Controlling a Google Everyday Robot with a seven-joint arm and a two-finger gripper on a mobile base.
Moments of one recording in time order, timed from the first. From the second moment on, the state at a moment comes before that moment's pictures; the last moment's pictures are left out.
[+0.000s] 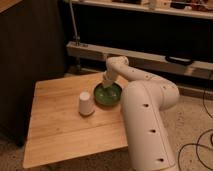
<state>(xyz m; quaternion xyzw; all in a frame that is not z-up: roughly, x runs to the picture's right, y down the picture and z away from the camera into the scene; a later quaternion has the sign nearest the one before) -0.010 -0.039 1.018 -0.27 0.01 0.55 0.79</state>
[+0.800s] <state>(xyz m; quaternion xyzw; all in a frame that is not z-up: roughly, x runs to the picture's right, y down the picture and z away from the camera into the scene) -0.019 -0.063 1.020 -0.30 -0.03 0.53 0.79</state>
